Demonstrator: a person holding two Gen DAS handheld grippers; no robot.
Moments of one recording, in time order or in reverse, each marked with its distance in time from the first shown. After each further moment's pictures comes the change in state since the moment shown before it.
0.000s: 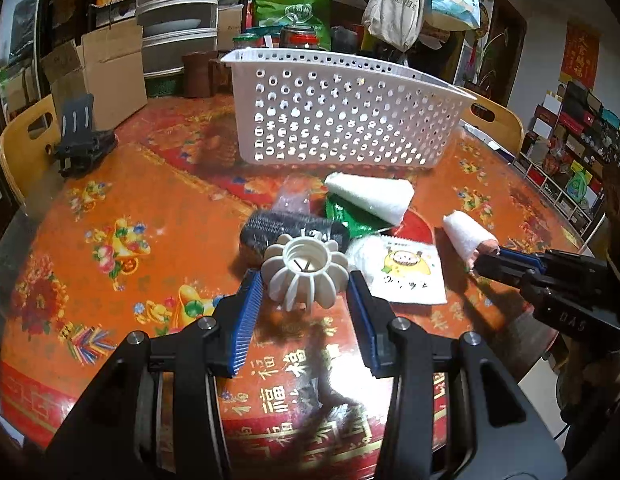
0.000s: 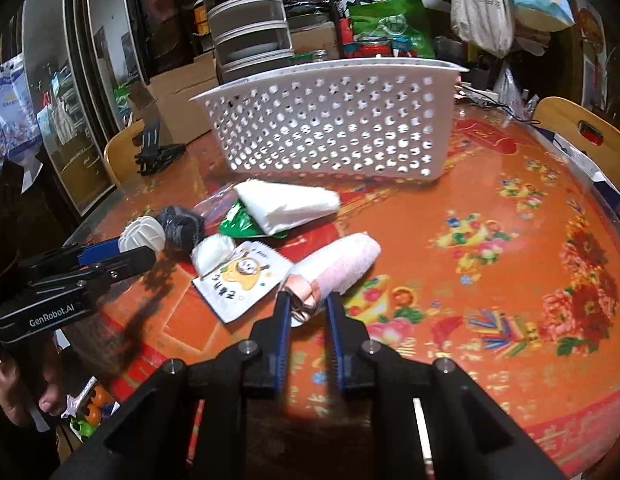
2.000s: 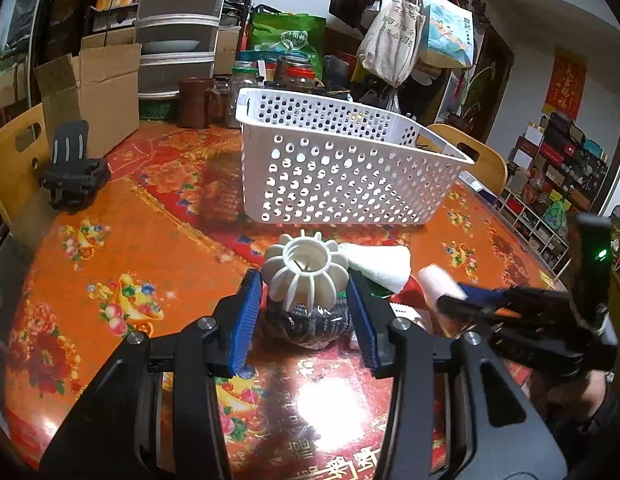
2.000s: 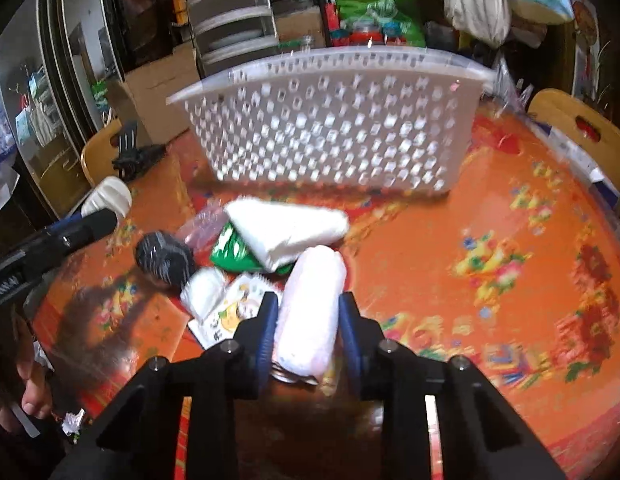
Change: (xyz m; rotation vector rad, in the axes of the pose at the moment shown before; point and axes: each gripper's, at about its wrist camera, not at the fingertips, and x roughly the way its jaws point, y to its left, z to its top) left arm -0.010 0.036 0.050 -0.041 -0.087 -0.095; right arm 0.026 0.015 0.036 0.028 0.048 -0.065
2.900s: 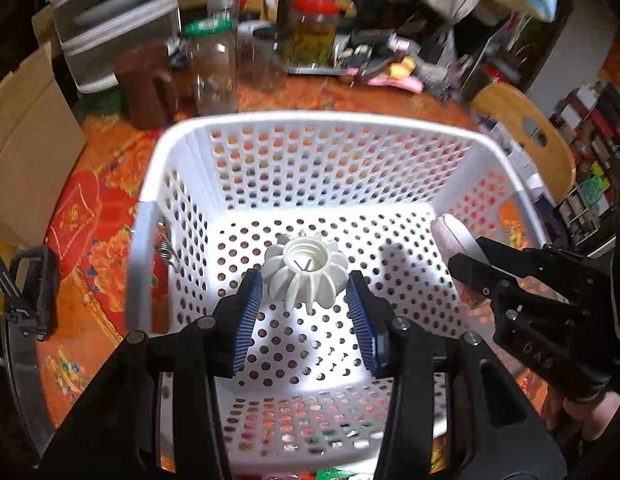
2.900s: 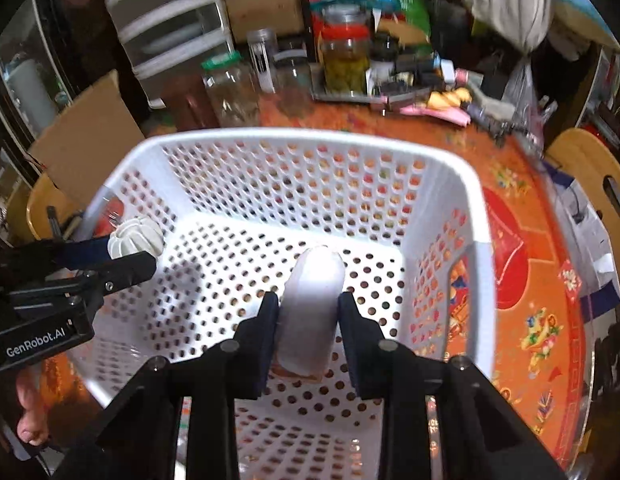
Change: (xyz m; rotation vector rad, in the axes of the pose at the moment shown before) left arm 0.200 -0.027 0.212 -0.032 0.427 0.122; right arm 0.110 -0.074 0.227 -0.013 0.234 -0.039
